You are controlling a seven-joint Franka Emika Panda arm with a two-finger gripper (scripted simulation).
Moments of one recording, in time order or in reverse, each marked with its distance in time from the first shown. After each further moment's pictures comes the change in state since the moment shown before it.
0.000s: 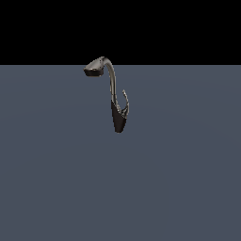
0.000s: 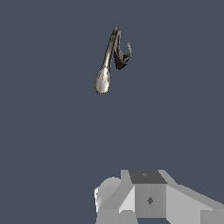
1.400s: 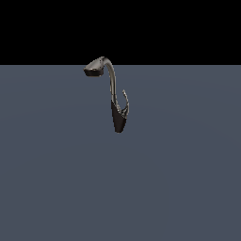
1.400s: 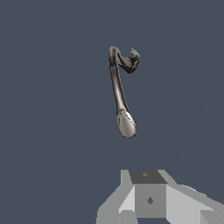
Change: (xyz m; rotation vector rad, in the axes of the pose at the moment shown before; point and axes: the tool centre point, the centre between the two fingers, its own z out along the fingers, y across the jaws) arm 0.121 -0.014 0.056 0.260 -0.117 0.443
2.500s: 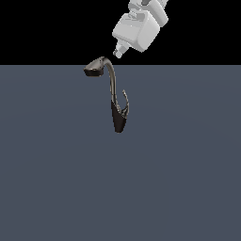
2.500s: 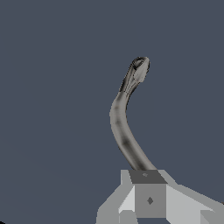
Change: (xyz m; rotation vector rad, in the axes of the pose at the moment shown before) arm 0.166 -0.007 0.125 0.275 -0.217 0.740
